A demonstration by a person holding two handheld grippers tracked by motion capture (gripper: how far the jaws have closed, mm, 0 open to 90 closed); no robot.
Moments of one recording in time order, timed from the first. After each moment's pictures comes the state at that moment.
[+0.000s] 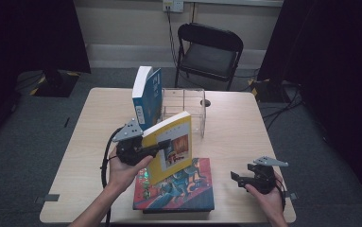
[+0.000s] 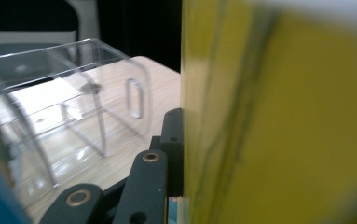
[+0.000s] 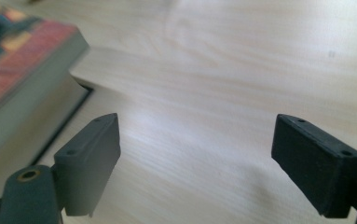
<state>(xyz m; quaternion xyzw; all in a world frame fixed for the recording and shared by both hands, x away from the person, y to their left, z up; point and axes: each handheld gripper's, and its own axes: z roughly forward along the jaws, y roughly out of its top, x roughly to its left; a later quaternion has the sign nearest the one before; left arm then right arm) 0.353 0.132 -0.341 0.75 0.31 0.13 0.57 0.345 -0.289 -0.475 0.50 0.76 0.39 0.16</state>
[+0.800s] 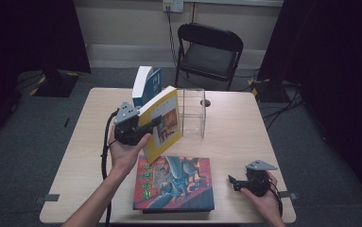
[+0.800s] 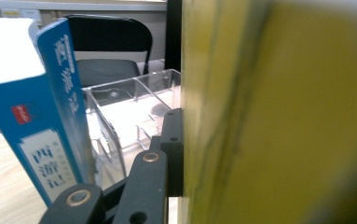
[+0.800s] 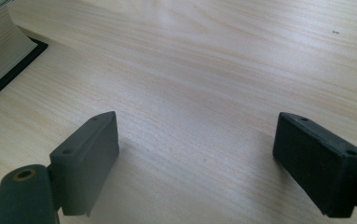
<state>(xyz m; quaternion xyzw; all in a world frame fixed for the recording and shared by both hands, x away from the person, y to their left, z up) 0.388 0.134 -0.324 0.70 0.39 0.22 0.56 0.346 -0.279 -0.500 0.48 0.78 0.34 0.21</state>
